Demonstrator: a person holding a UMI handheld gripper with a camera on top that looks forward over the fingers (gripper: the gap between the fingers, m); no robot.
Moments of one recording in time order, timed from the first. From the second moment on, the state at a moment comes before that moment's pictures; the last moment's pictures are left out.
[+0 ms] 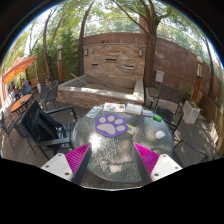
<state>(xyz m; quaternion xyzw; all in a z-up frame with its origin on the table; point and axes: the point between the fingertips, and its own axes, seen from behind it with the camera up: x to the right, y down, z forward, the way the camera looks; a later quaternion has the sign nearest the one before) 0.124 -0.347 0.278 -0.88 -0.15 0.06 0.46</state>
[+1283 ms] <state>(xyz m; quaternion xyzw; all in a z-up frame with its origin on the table) 0.383 0.056 -0.014 -0.90 -0.03 0.01 0.43</state>
